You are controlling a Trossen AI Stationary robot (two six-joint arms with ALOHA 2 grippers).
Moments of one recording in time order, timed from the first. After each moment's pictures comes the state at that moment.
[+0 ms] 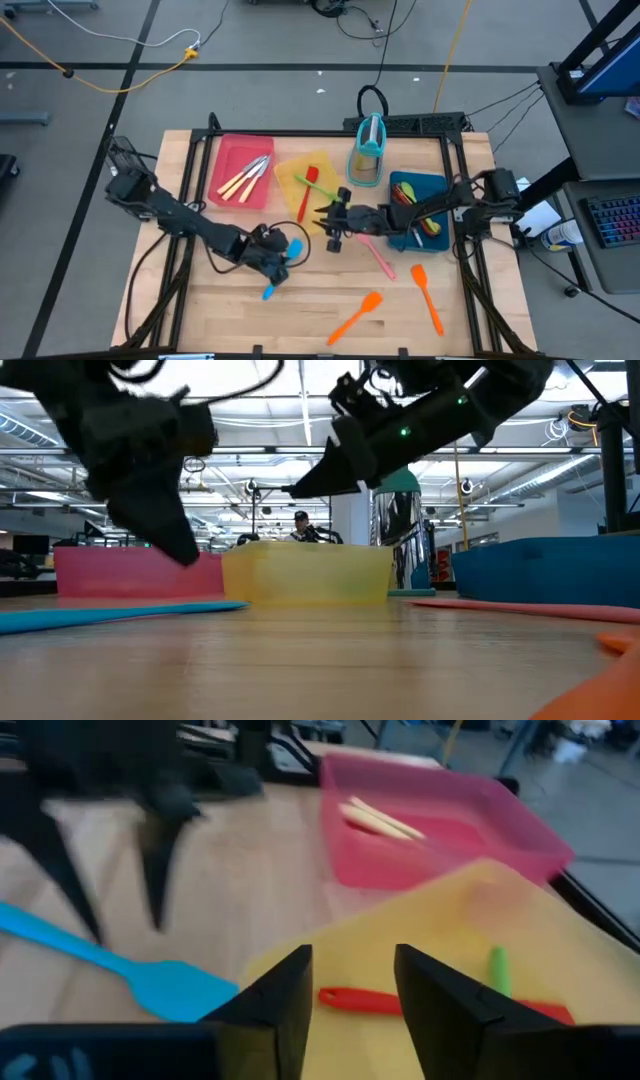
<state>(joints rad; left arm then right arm) -0.42 1.57 0.78 -0.23 -0.34 -0.84 0.11 1.76 0.90 0.49 0.34 -0.04</state>
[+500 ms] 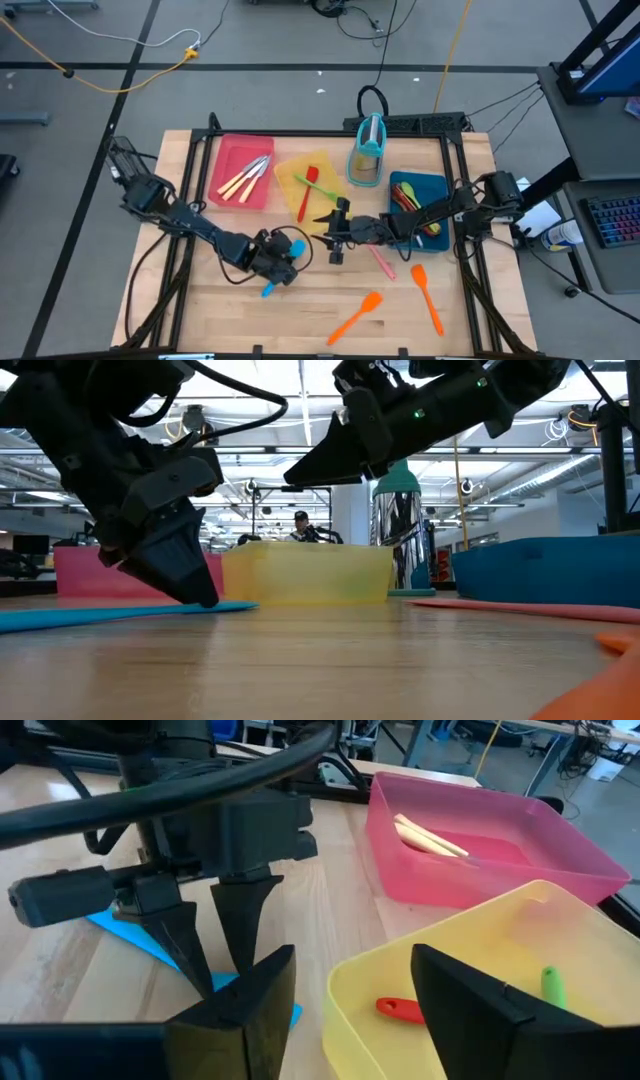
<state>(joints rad) -0.43 1.75 0.78 -0.10 -0.45 -1.03 0.19 1.76 0.90 0.51 0.34 -0.03</state>
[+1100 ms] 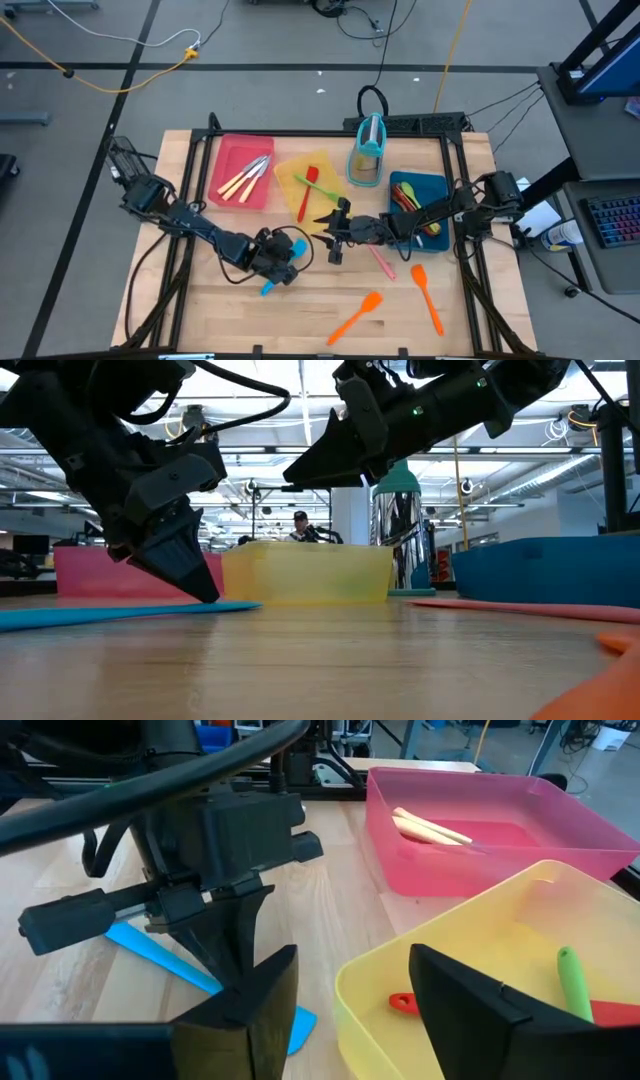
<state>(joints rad) -0.43 1.75 0.78 -0.09 -0.47 -0.98 0.19 1.76 0.90 0.51 0.34 0.07</state>
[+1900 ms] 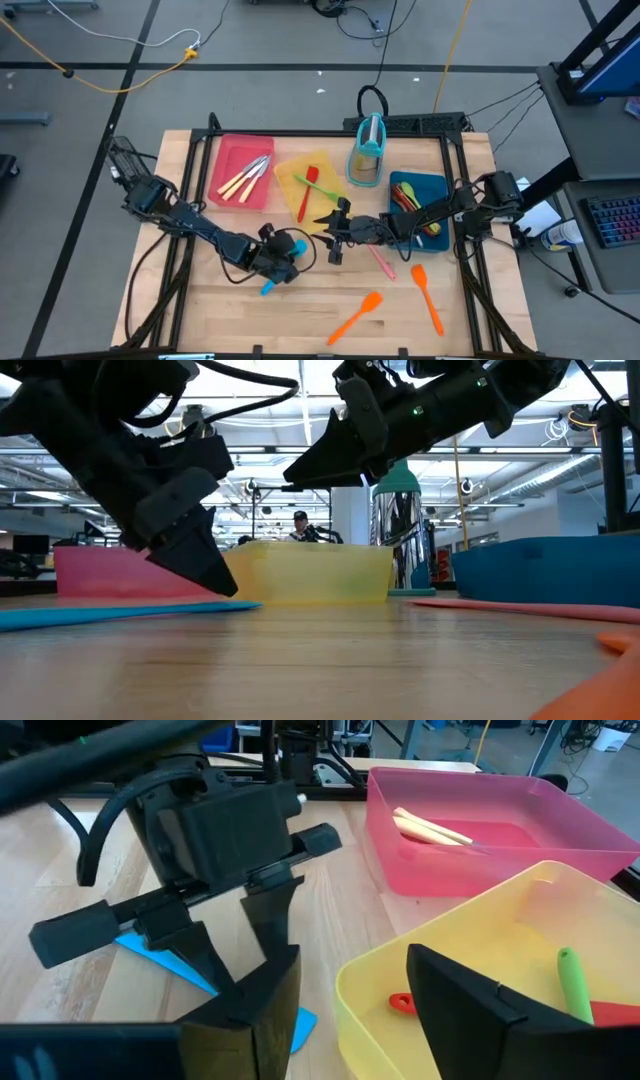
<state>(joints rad) -0.43 1.75 0.77 -0.04 -0.59 -0.80 0.19 1.76 0.90 0.51 0.34 0.07</state>
